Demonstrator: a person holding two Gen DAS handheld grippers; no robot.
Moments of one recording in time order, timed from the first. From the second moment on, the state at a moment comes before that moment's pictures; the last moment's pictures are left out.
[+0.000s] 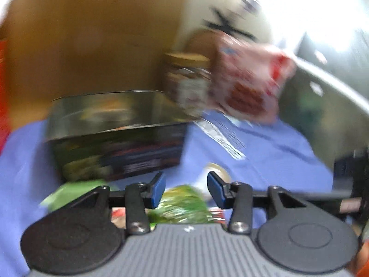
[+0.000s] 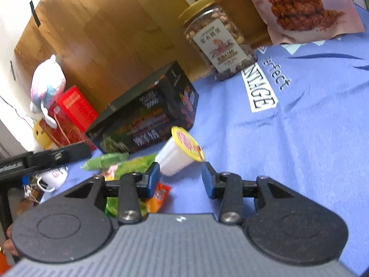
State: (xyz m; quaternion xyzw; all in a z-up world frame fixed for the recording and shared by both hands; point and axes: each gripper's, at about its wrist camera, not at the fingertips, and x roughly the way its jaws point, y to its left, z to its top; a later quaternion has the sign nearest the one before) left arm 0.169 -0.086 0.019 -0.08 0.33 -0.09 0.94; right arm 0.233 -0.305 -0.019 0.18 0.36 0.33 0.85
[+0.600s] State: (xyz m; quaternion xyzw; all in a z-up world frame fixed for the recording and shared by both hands) left arm 0.224 -0.134 -0.012 0.04 0.38 -0.15 0.91; right arm 0.248 -0.344 -0.033 0.26 0.36 0.33 0.84
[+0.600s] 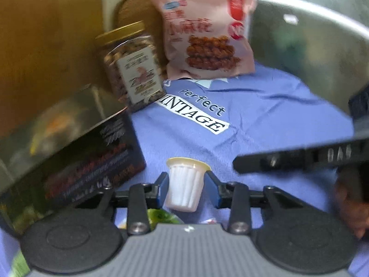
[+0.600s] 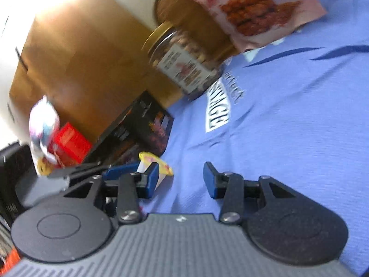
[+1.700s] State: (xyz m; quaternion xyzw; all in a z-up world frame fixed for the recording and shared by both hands) left arm 0.231 0.060 0.025 -0.18 0.32 0.13 0.92; right arm 0.313 -0.239 0.007 0.27 0.35 0.32 0.84
